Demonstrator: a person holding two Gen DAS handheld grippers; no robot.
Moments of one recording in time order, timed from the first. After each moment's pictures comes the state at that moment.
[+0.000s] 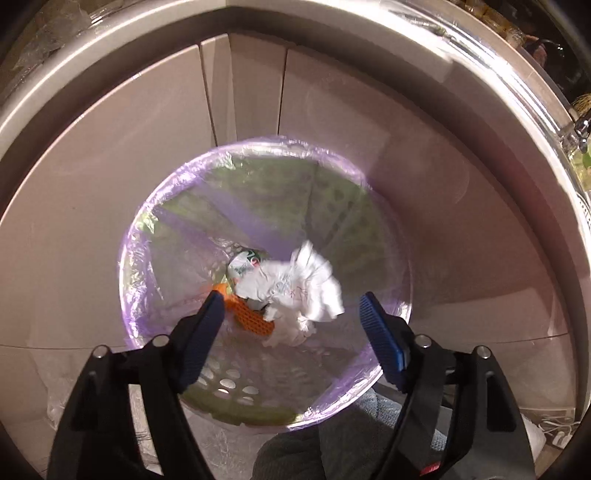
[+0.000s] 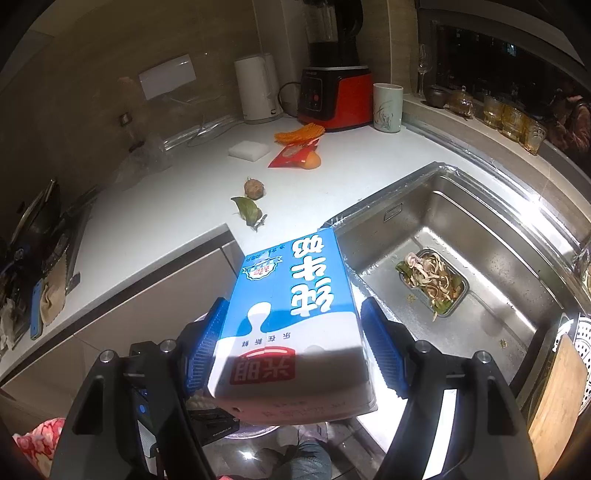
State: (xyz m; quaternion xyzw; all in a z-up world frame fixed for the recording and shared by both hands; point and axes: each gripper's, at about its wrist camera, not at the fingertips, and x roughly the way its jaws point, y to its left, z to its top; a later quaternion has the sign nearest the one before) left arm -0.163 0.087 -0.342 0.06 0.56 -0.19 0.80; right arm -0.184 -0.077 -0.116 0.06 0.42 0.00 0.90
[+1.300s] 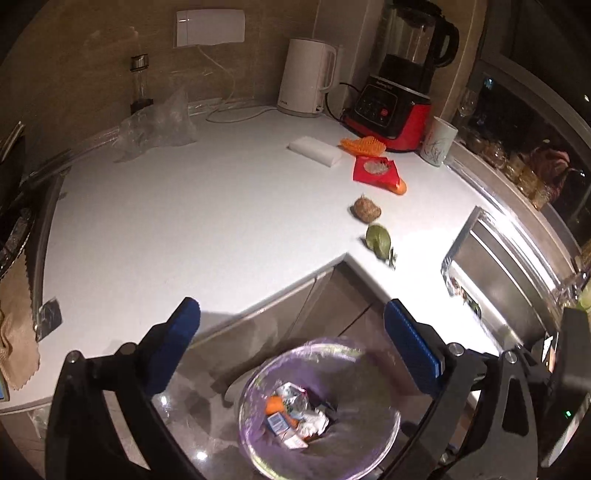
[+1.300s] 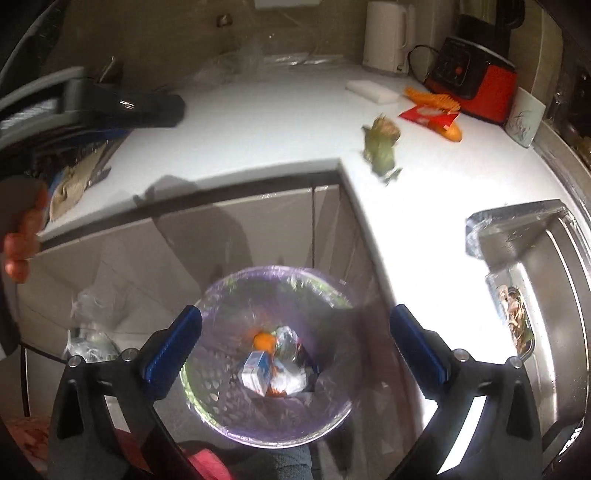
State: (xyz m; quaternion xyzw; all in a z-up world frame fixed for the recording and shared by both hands) left arm -0.066 0.168 -0.144 -0.04 0.41 -0.09 0.91; right arm -0.118 -0.003 -0.185 -0.04 0.46 0.16 0.87
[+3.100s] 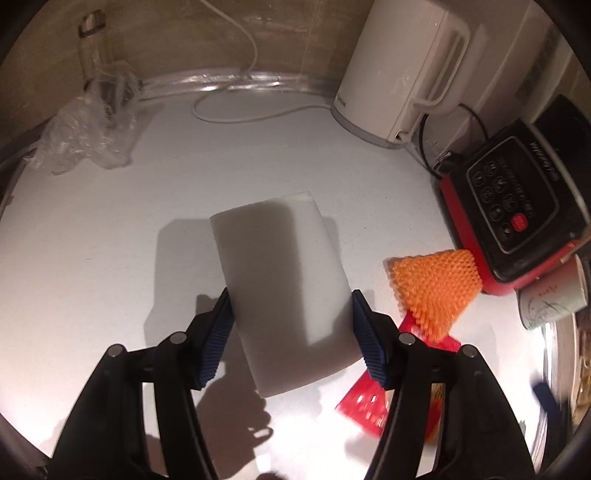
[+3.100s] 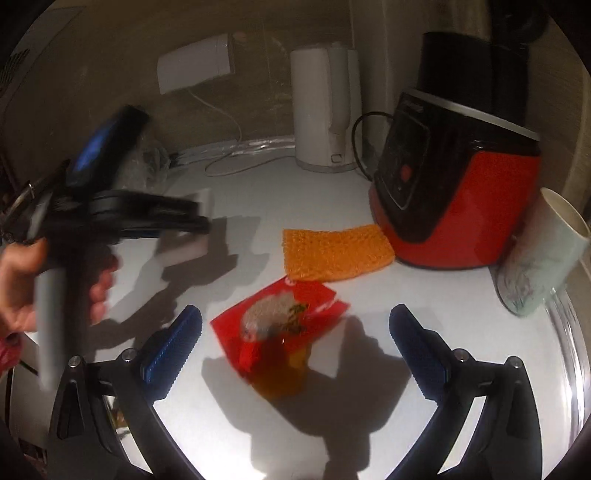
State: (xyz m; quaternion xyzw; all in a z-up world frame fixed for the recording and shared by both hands) left arm 0.260 0.062 -0.176 -0.16 0.48 0.10 0.86; right arm 0.259 -0.144 -0.164 -0.09 0.41 0.25 0.88
